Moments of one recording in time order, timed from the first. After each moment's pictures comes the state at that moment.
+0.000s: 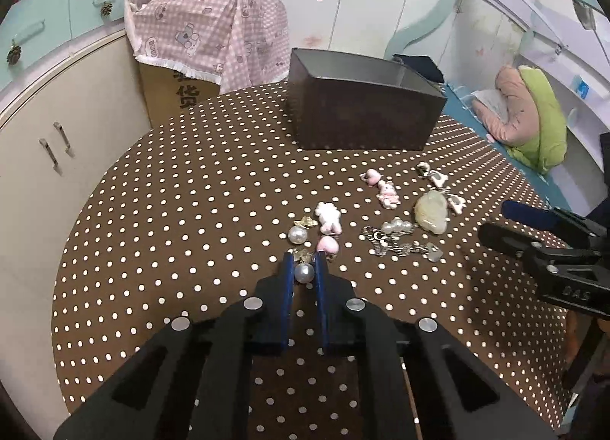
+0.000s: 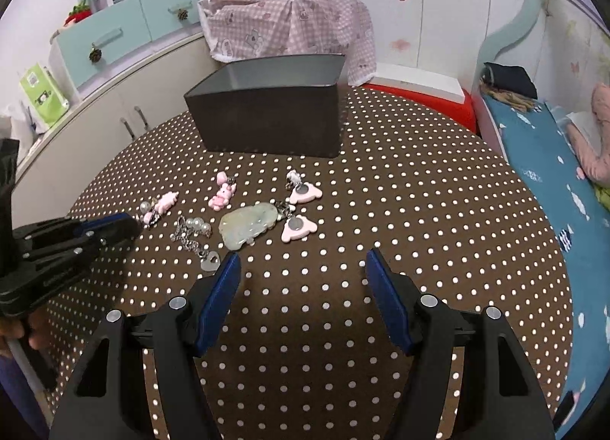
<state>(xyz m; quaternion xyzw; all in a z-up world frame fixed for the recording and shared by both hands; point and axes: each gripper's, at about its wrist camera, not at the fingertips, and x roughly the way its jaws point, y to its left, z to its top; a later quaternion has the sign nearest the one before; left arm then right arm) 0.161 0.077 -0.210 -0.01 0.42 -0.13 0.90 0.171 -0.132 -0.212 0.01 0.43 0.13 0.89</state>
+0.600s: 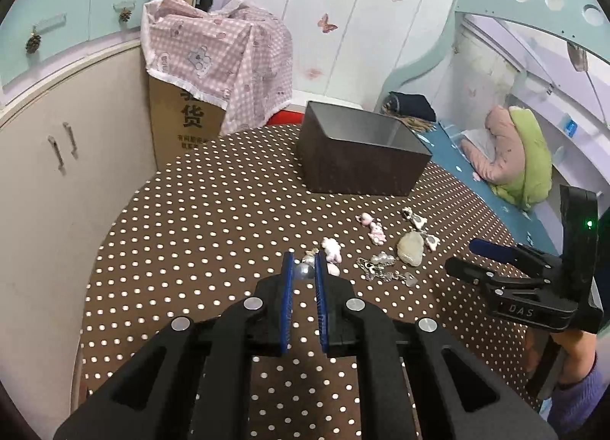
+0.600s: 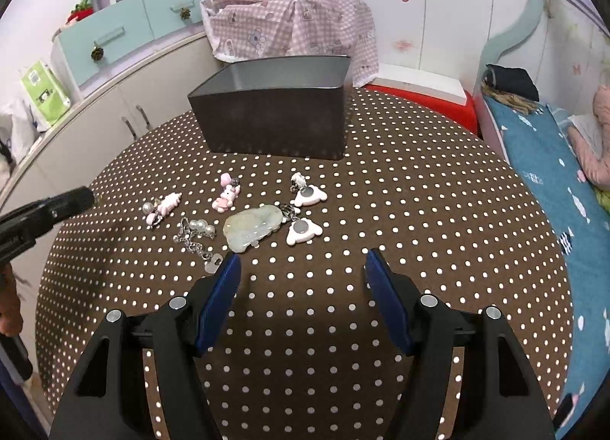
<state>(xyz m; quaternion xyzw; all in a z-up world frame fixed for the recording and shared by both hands) 0.135 0.111 -0.173 -0.06 0.38 -0.13 0.91 0.172 -0.130 -0.210 0.01 0.42 0.13 0.90</state>
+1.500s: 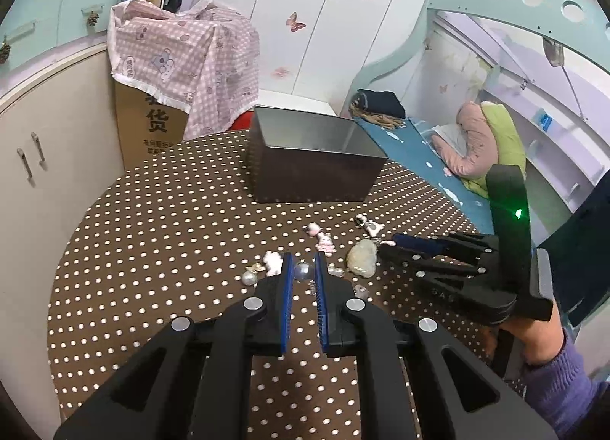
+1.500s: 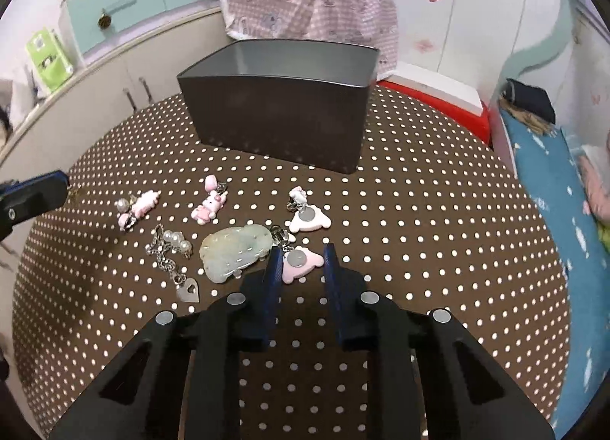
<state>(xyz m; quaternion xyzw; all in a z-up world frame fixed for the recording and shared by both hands) 0.148 0.075 -0.164 -0.07 0.38 -0.20 0.90 0.214 -0.111 -0.224 -0.06 0.44 0.16 0.88</state>
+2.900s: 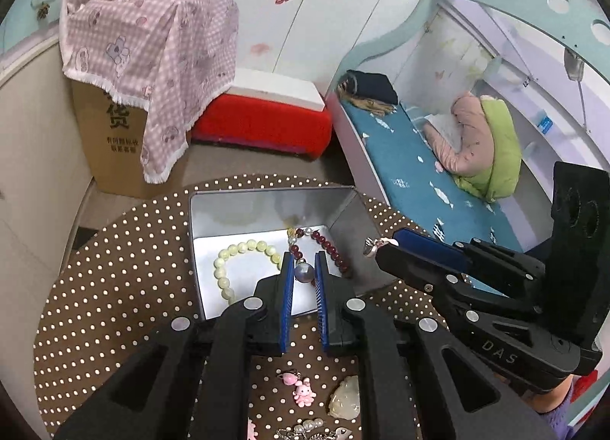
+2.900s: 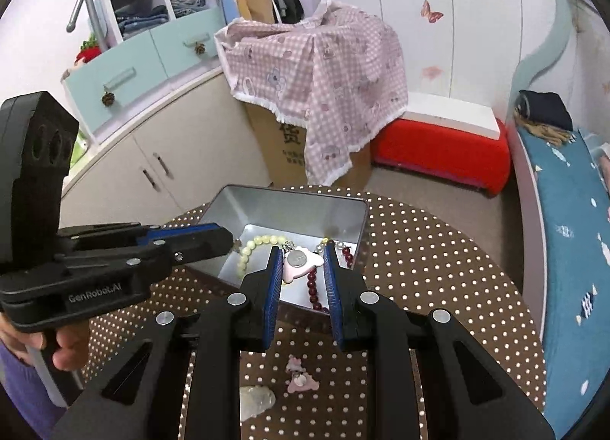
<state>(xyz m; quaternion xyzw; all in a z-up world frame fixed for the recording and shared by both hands) 0.307 0.030 -0.144 -0.08 0.44 -0.23 0.87 0.308 -0.127 -0.152 0.04 0.40 0.20 0.90</state>
